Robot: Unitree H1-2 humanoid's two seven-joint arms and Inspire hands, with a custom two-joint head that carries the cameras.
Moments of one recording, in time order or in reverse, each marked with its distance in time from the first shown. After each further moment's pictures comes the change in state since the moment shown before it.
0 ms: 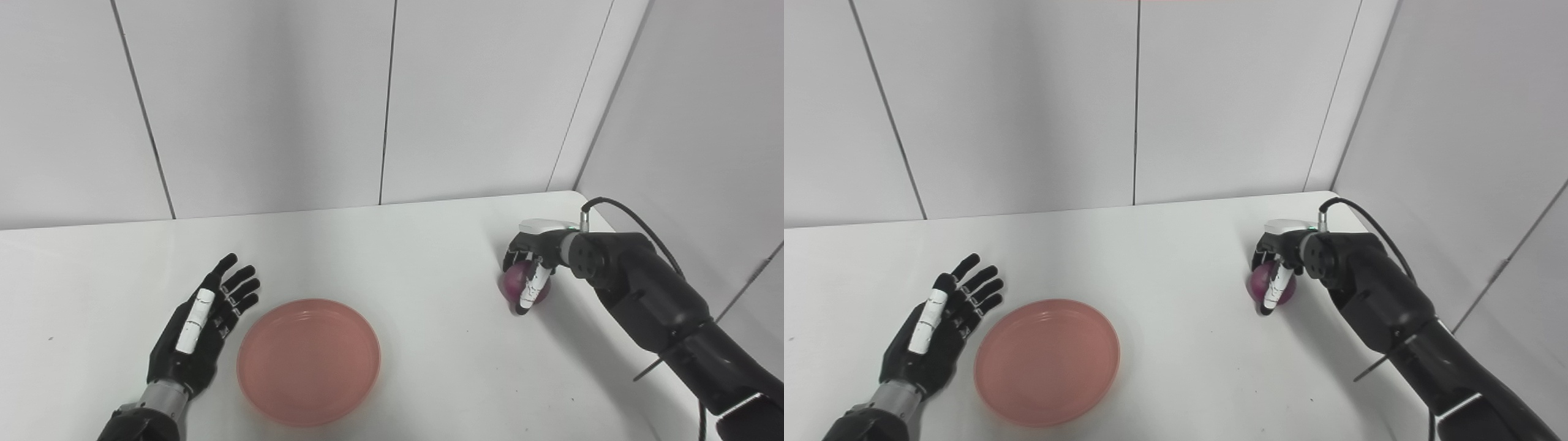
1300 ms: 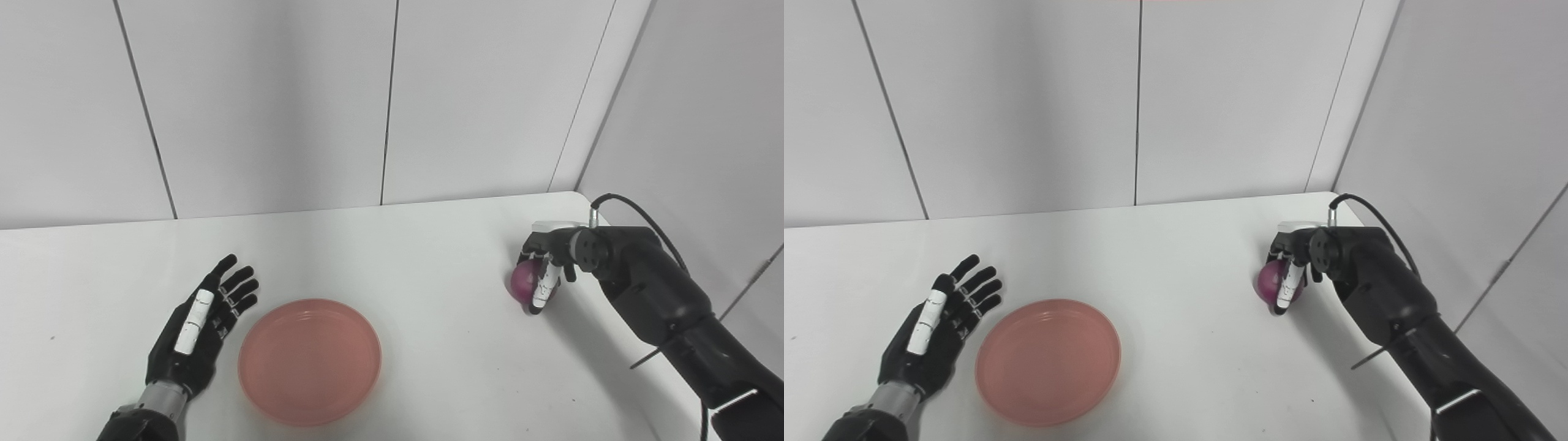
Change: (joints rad) left arm 0.000 -0.001 0.003 -0.004 0.000 0.002 0.005; right arm -0.008 0.010 -0.047 0.048 -0.035 0.011 0.052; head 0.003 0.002
